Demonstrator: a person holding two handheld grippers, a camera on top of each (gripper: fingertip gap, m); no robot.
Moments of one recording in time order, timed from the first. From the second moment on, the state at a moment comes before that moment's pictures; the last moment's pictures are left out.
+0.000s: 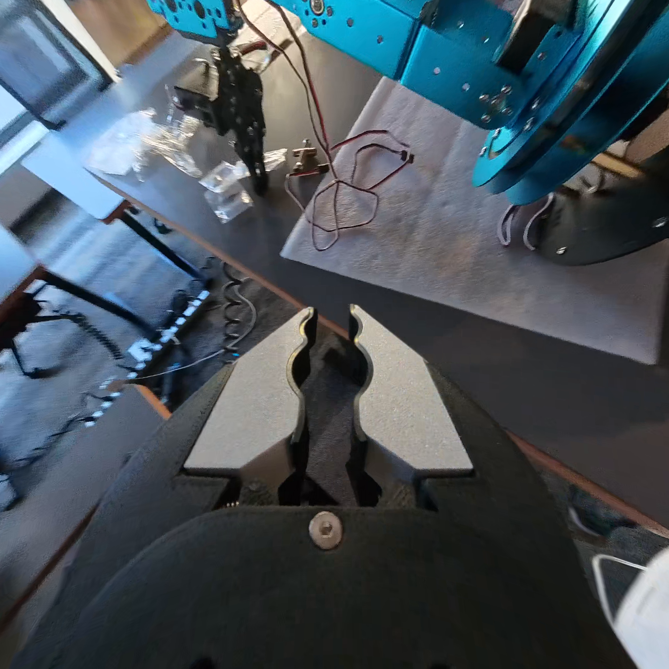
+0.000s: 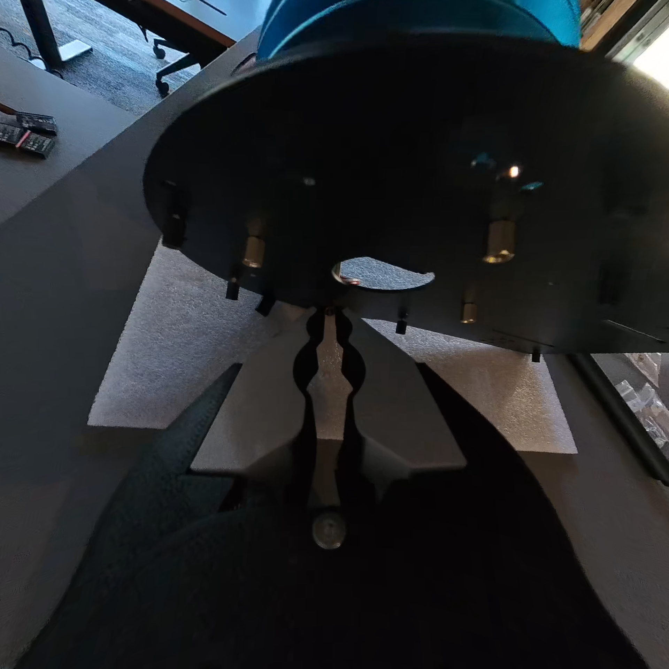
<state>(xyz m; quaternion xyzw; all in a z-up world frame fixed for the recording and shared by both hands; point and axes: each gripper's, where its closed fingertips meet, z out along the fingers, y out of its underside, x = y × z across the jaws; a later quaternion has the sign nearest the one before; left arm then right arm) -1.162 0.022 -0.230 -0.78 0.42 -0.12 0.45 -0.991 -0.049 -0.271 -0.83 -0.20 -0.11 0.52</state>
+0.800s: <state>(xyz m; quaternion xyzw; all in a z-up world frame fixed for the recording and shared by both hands) -1.139 -0.013 -0.230 -0.78 0.40 -0.28 0.39 -0.990 -0.049 -0.273 -0.81 -0.23 -0.14 0.51</state>
